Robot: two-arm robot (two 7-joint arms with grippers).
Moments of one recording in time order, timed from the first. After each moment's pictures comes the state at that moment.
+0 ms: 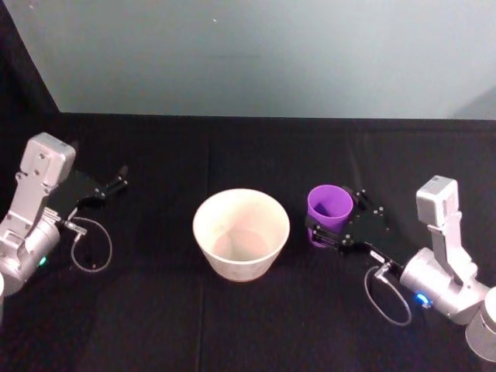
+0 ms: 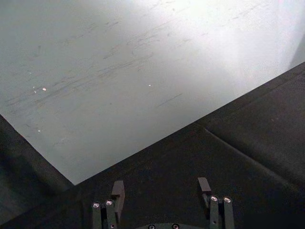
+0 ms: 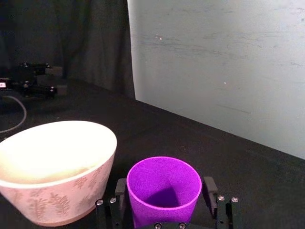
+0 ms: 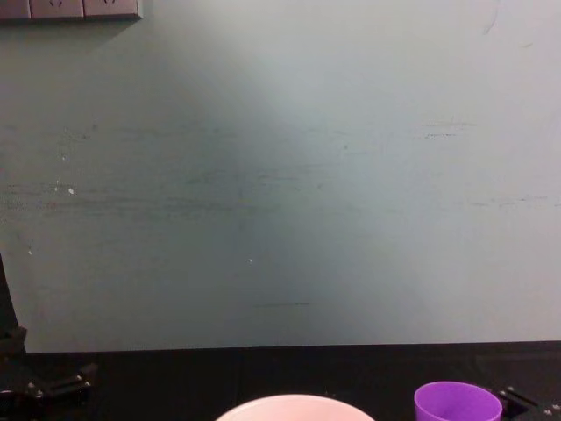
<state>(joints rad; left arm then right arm) -0.20 0.60 0.45 -1.41 -0.25 -0.12 0.03 0.22 0.43 -0.41 -1.22 0.37 -0.30 0.48</state>
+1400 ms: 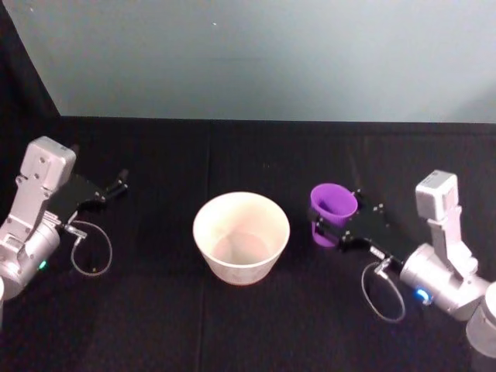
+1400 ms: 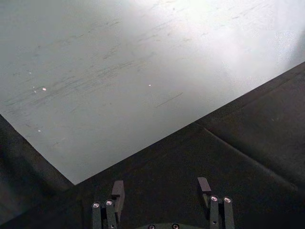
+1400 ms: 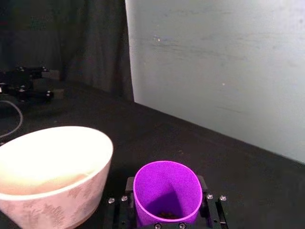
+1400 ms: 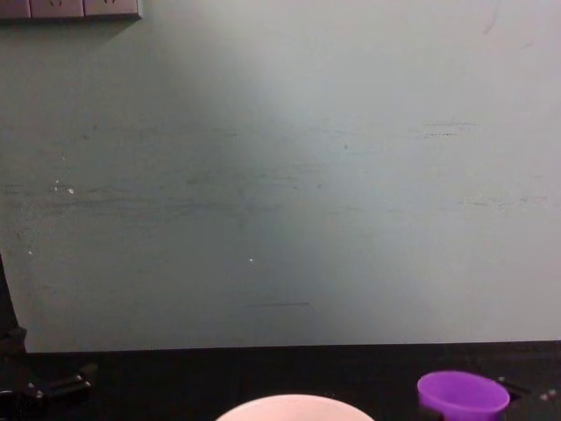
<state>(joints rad) -0.20 0.60 0.45 -1.41 -0.25 -0.12 0.03 0.23 0.41 -0.39 -1.23 0.36 -0.27 0.49</state>
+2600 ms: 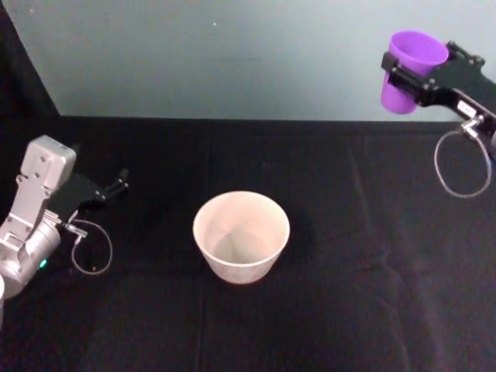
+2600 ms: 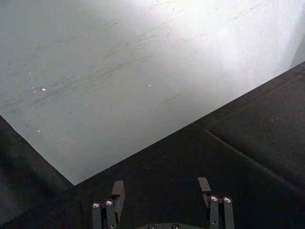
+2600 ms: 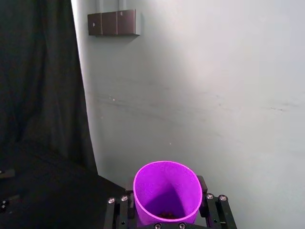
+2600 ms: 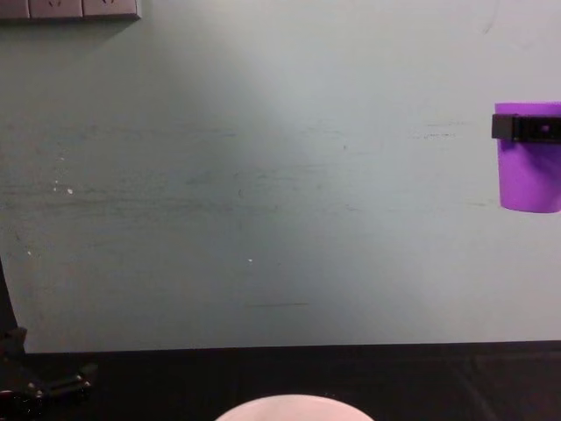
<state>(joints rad) -0.20 0.60 0.45 -1.41 -0.25 -0.12 0.03 0.27 0.55 -0.15 -1.75 0.49 0.24 0.33</state>
